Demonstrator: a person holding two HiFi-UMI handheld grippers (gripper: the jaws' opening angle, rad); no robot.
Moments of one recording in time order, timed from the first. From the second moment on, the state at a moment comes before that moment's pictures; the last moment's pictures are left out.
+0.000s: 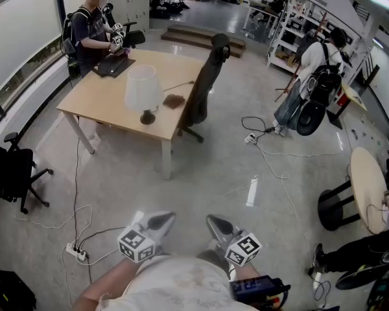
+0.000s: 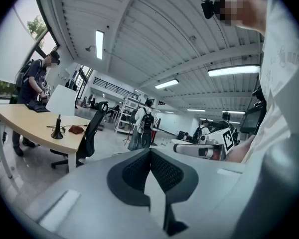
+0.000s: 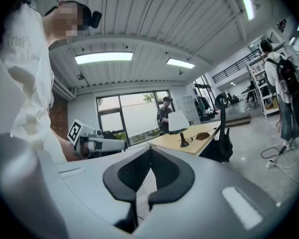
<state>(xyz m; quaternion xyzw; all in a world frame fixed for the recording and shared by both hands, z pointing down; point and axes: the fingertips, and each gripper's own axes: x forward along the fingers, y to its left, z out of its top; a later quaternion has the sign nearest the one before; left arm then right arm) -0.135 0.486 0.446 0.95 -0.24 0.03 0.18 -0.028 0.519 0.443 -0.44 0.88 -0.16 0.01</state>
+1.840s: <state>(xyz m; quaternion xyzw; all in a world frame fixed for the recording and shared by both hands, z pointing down) -0.043 0.358 0.437 0.87 -0.46 0.06 0.19 0.089 0.352 0.484 -0.31 0.93 -0.21 -0.04</state>
